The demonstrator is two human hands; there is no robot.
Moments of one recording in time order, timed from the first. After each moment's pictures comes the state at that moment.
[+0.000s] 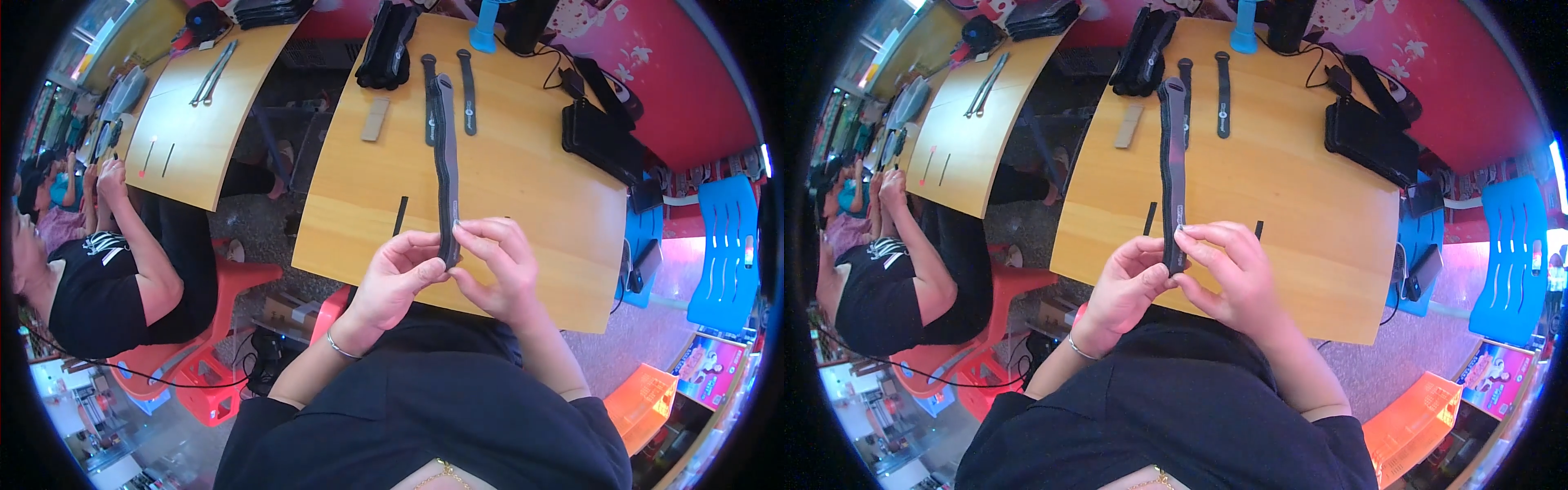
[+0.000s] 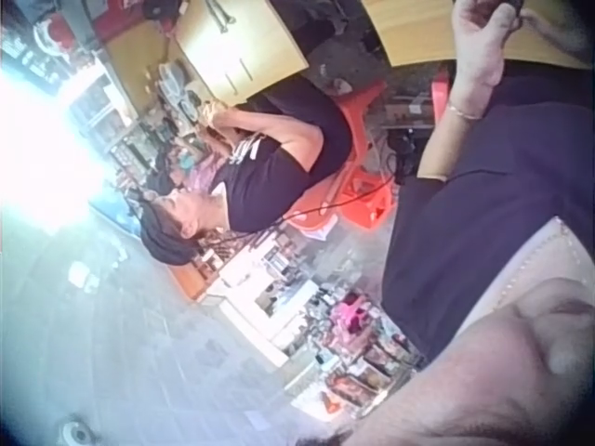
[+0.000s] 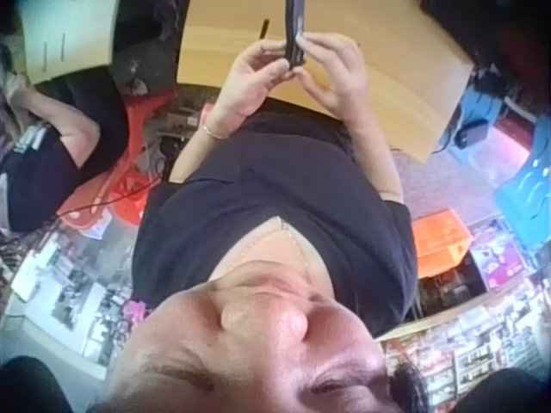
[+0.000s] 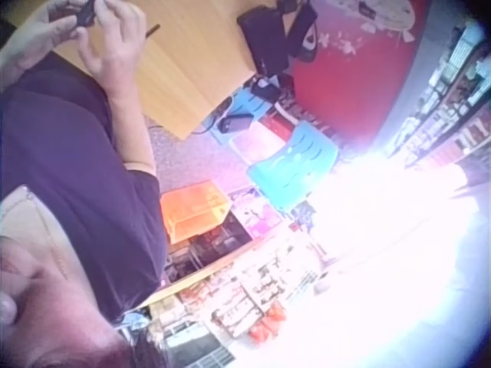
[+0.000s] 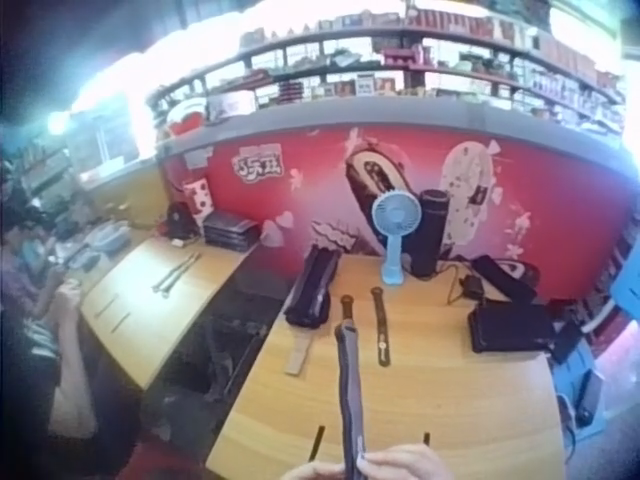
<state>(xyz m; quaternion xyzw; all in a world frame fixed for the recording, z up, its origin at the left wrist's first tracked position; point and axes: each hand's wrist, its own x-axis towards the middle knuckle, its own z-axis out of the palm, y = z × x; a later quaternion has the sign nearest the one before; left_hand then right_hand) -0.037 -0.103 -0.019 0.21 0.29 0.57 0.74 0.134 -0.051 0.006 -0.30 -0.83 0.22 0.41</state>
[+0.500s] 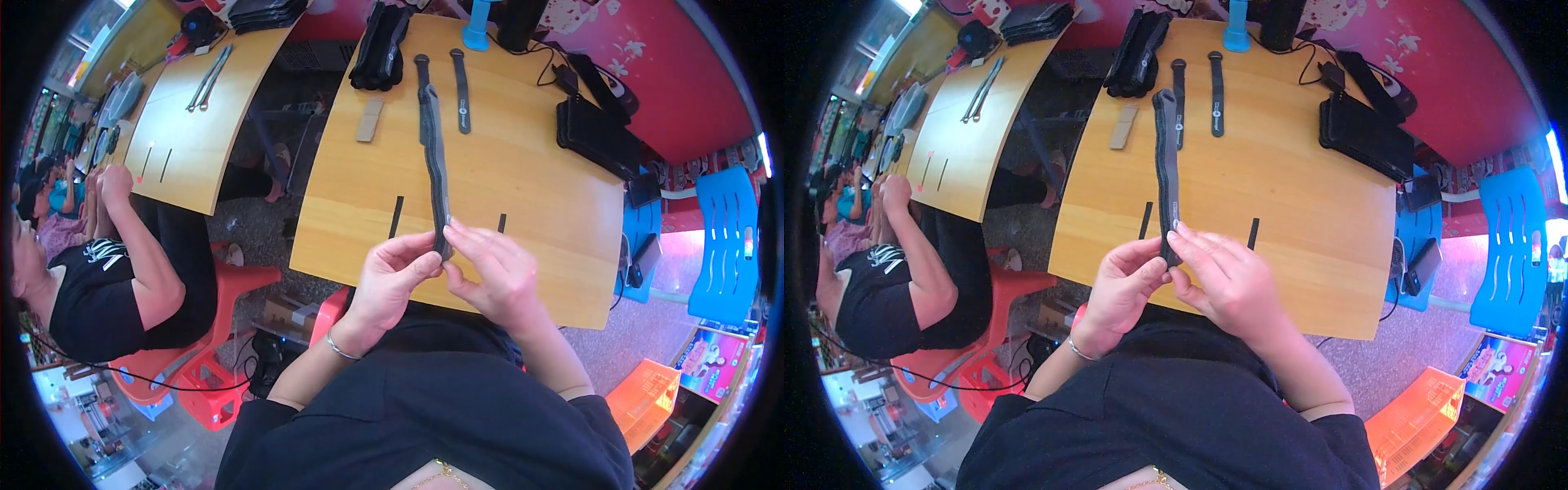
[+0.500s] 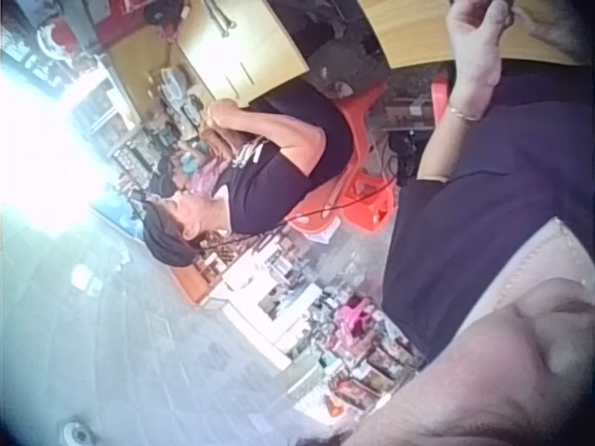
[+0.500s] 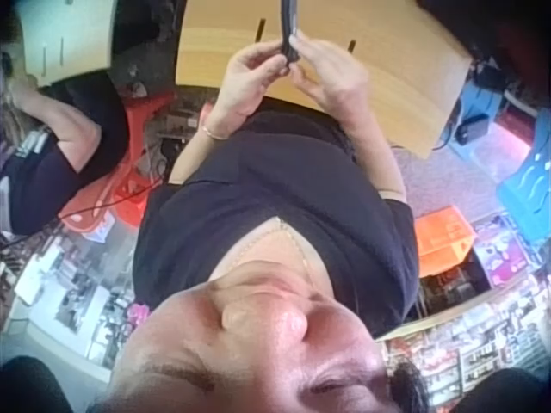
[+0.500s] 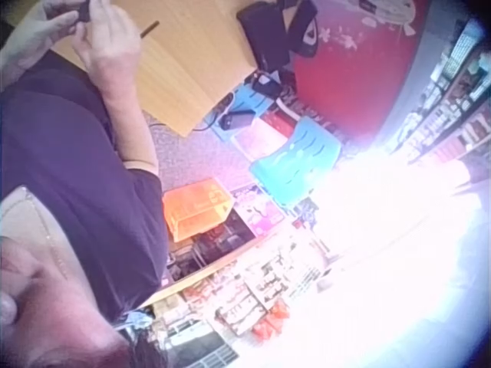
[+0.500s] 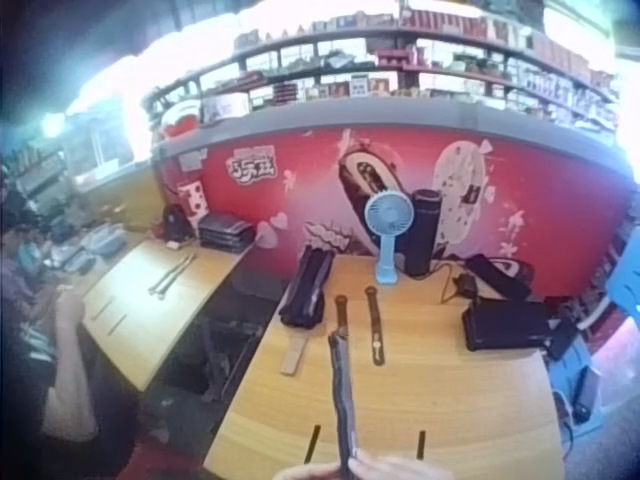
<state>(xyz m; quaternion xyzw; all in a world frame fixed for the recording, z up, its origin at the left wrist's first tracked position) -0.032 -0.105 -0.022 0.20 0.34 0.58 0.71 0.131 -0.057 0.013 -0.32 -0.85 0.14 0.39</state>
